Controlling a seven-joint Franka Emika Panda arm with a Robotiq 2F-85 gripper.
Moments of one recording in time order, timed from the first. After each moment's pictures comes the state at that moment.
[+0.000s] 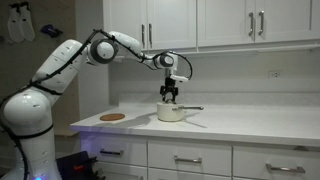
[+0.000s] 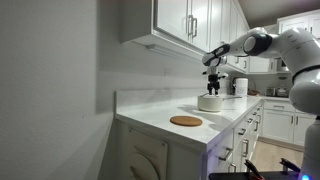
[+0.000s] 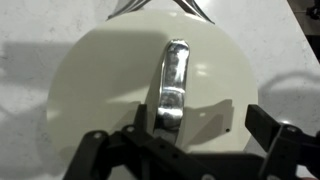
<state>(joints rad) -0.02 0.58 0.05 -1.21 -0.05 1.68 -1.55</state>
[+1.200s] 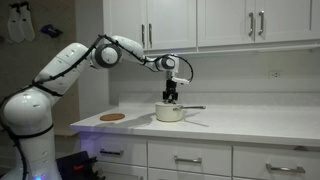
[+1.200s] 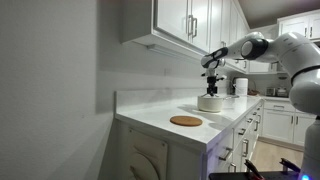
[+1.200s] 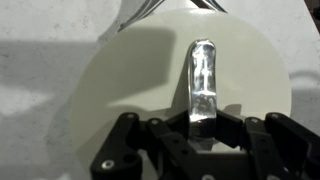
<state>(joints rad) -0.02 0.66 0.06 -1.13 -0.06 1.66 -1.55</state>
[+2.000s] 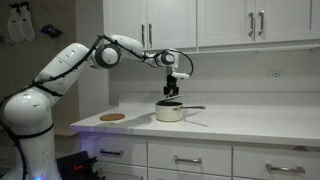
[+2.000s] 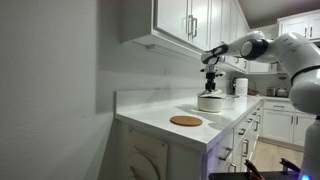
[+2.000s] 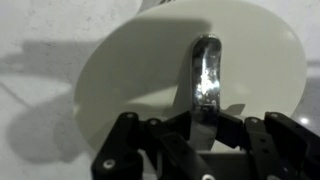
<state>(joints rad) -0.01 0.66 0.07 -1.04 -0.04 1.66 -1.52</state>
